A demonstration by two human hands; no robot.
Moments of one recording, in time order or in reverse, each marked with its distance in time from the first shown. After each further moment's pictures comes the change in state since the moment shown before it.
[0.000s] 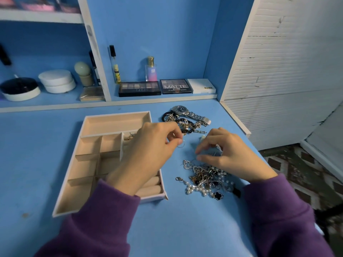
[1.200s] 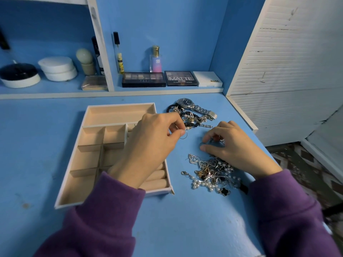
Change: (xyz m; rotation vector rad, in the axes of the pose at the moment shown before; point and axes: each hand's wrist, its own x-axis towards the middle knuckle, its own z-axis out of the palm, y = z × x) left_hand -0.003 -0.007 -0.001 -0.035 0.075 -0.010; right_hand 0.010 0.005 0.008 -0.186 0.014 0.077
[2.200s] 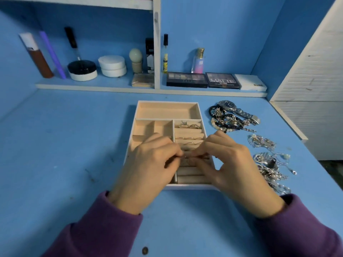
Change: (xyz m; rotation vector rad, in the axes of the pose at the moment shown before) left_hand -0.075 -0.054 -0.045 0.192 0.150 0.165; right_hand -0.013 -0.101 0.046 0.243 0.235 -0.476
